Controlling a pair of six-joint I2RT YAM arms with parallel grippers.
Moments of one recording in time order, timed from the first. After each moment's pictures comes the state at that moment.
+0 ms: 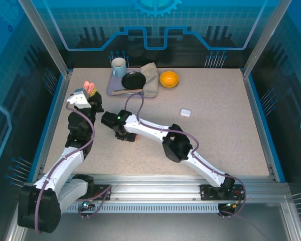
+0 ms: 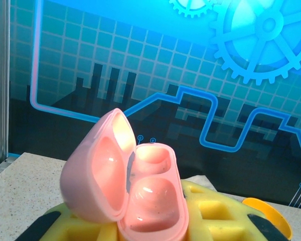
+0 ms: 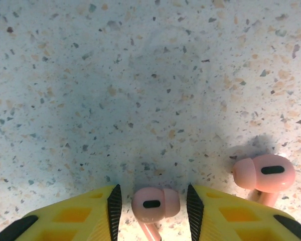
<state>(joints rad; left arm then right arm) -0.12 0.96 0.50 0.59 -0.18 -0.25 1.05 2.62 2.43 -1.26 0.20 1.25</state>
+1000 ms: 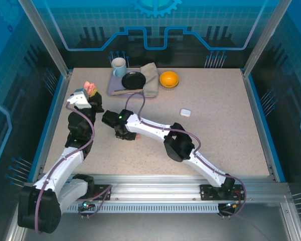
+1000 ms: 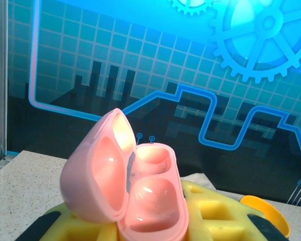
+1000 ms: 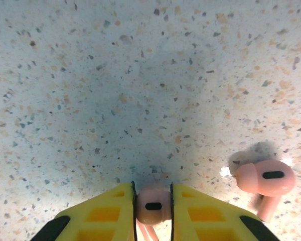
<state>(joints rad) -0.12 0.95 0.50 0.58 -0.16 -0.26 1.04 2.55 2.34 -1.18 0.20 1.24</state>
